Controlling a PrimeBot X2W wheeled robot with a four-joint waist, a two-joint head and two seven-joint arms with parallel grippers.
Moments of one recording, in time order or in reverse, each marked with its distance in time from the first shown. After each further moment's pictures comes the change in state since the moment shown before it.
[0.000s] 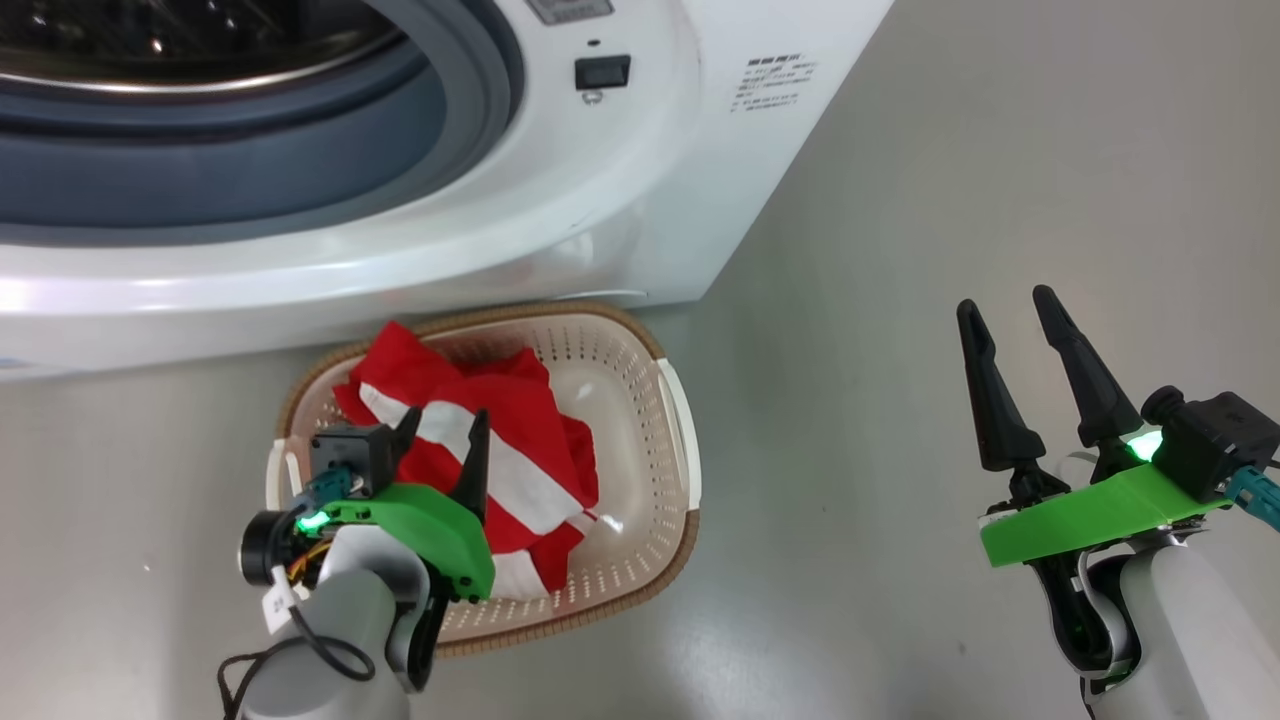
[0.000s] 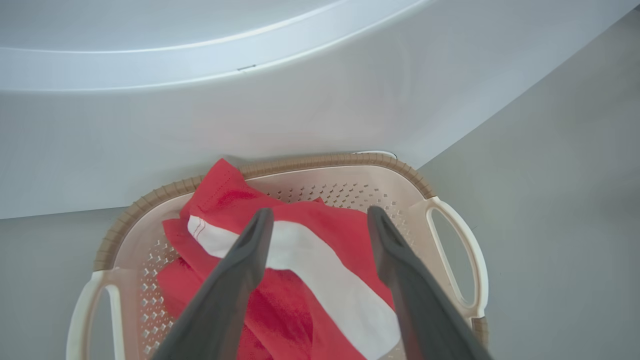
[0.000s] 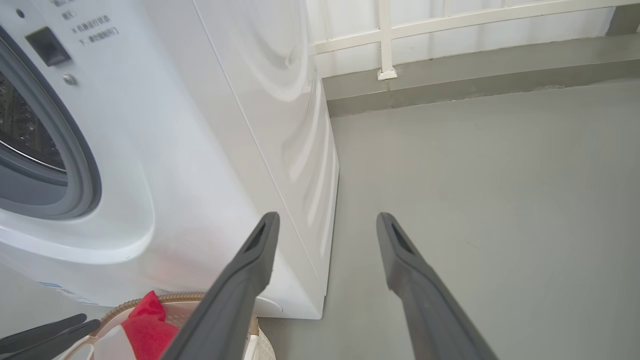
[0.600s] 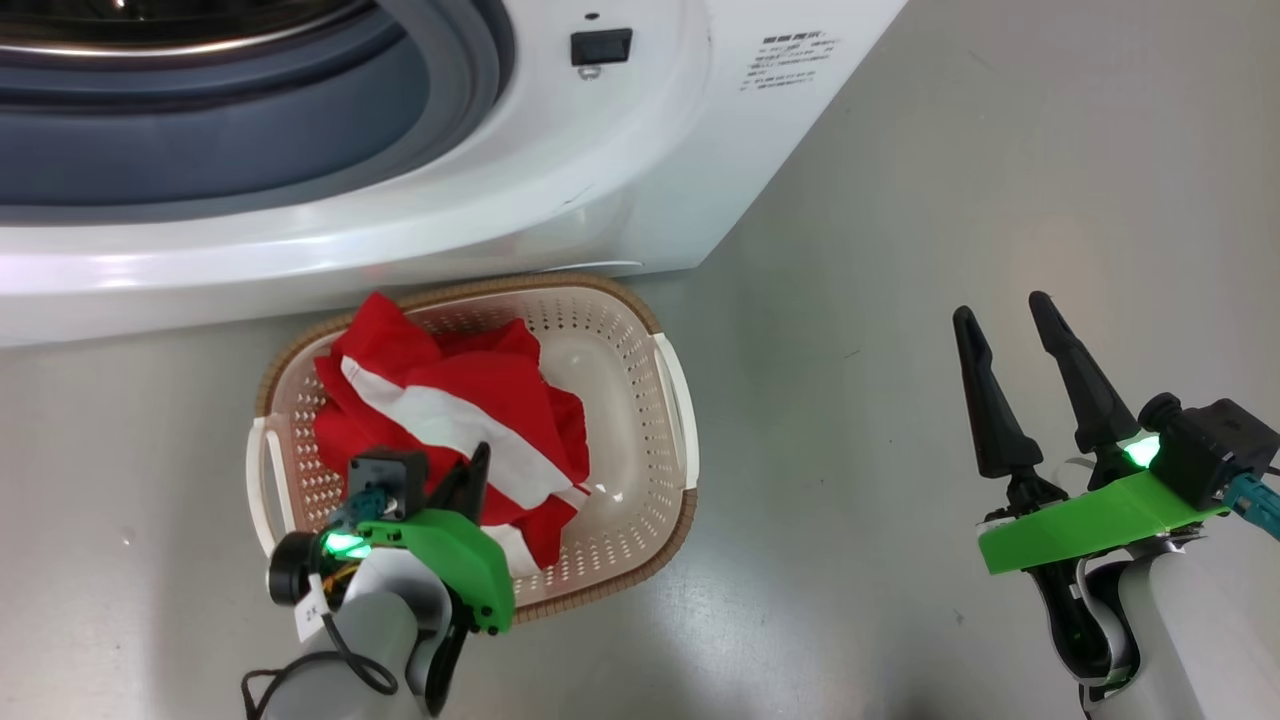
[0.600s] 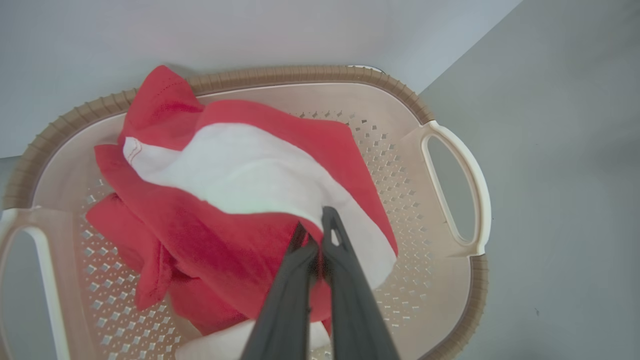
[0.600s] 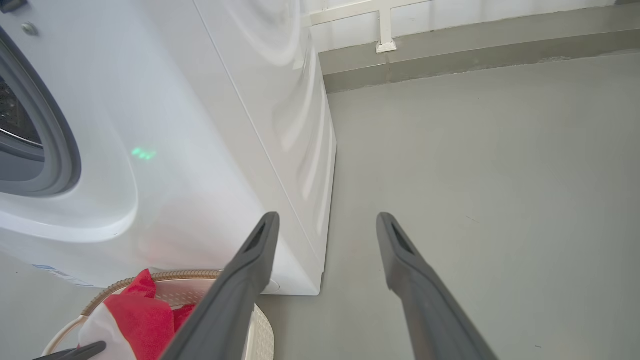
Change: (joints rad) left arm 0.006 0.000 -0.110 0.046 -0.056 -0.008 0.000; right arm 0.013 -0.001 0.005 -0.012 0.000 0.000 0.000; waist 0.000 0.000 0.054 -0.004
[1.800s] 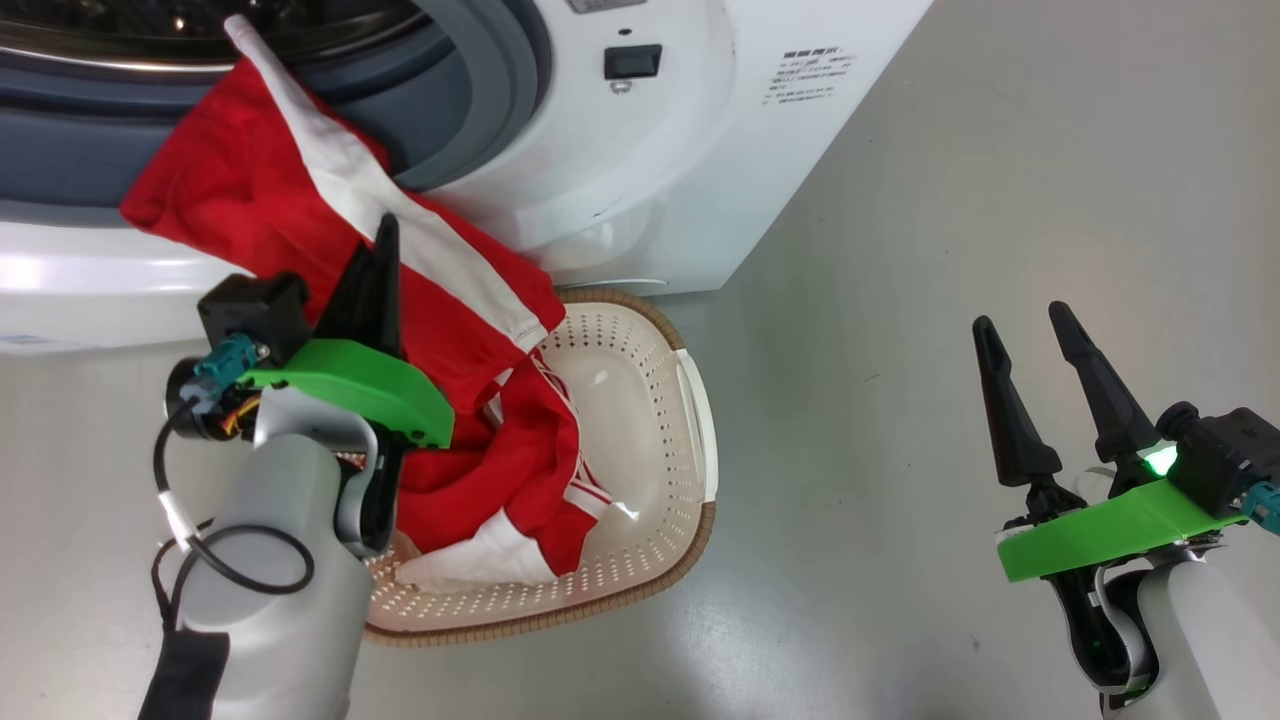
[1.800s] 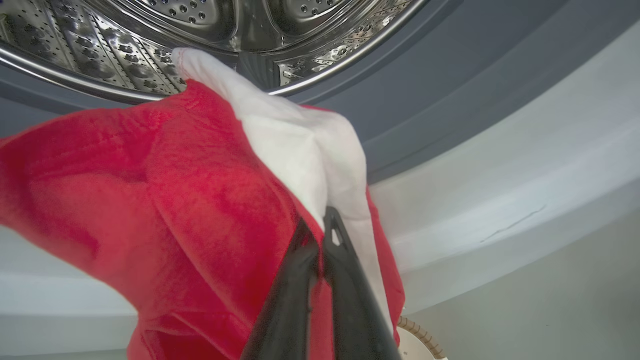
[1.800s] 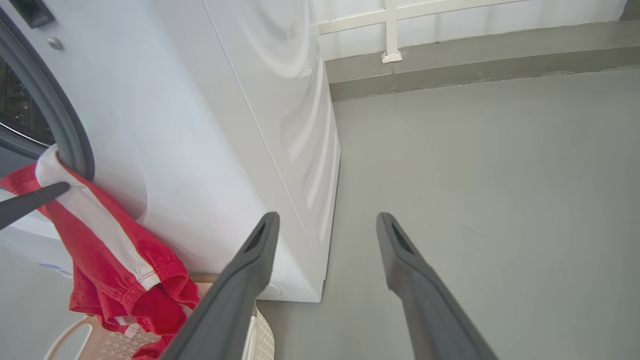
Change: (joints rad) left arm -0.117 -0.002 0.309 -0.254 0.151 -0.024 0.000; right arm 0.019 -0.024 -0.013 0.000 0.000 0.000 0.000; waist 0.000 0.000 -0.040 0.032
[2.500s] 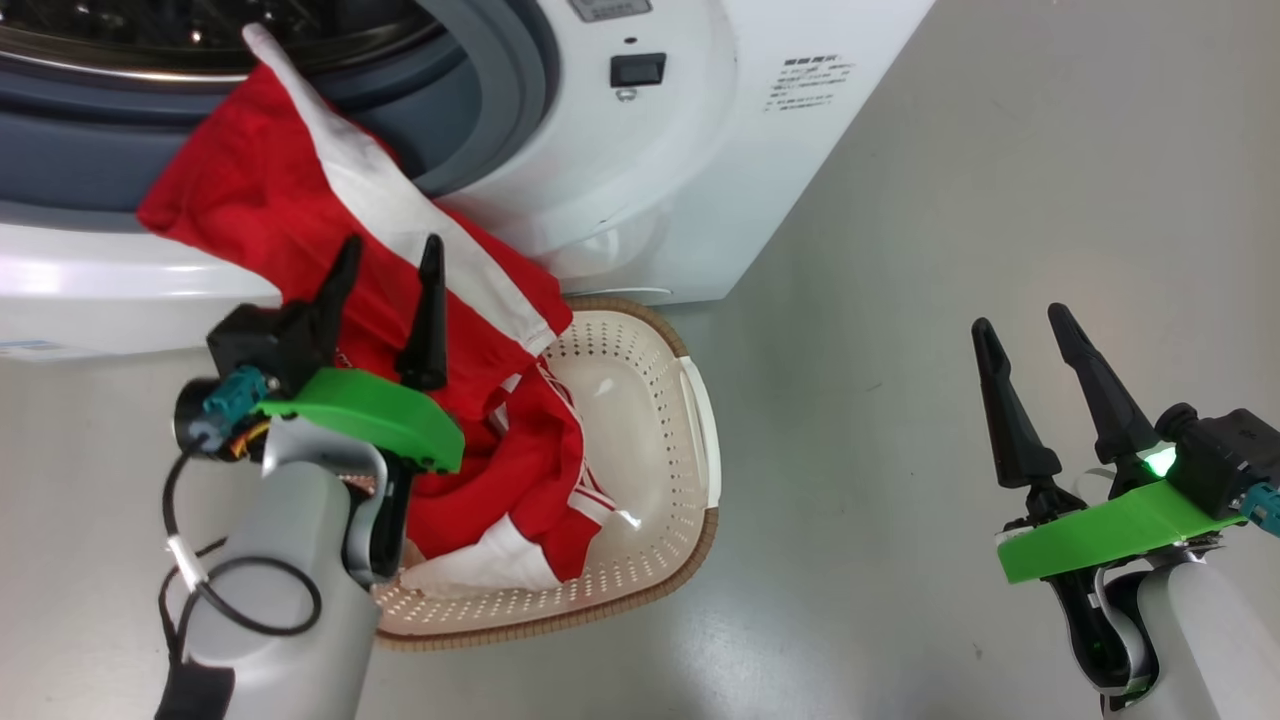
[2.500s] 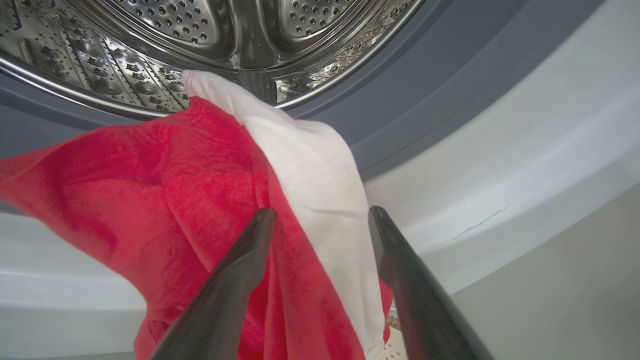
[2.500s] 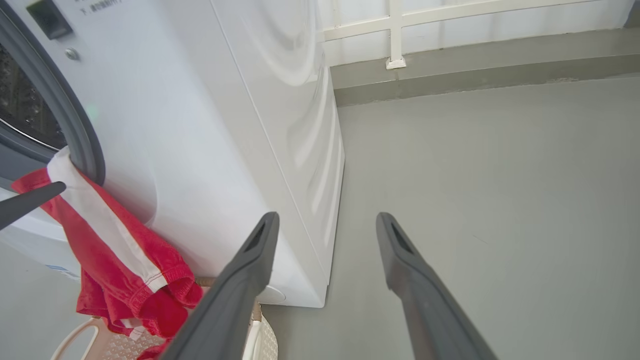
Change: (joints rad) left arm 0.072 0.007 -0.022 -0.103 -0.005 0.025 0.000; right arm 0.001 -0.003 0.004 0.001 0.000 0.000 0.000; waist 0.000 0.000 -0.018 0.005
